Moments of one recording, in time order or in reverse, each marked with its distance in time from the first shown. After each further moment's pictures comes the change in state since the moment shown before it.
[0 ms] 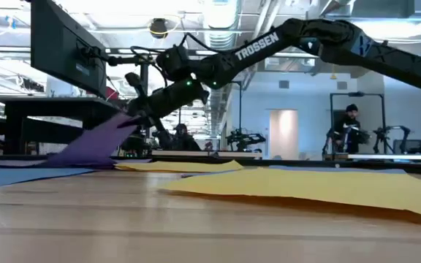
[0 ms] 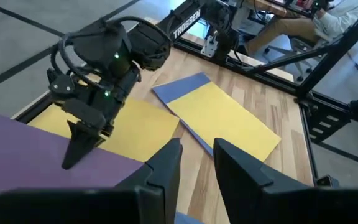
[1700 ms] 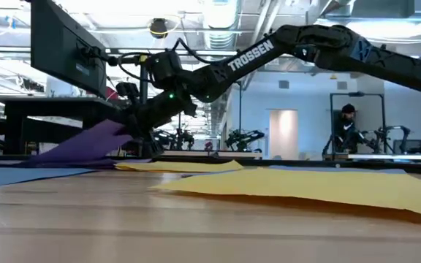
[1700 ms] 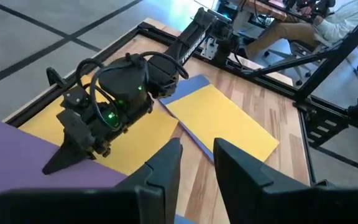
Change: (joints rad) left arm 0.000 0.002 0.000 0.008 -0.004 -0.019; right arm 0.073 0.086 0.000 0.198 0.438 0.181
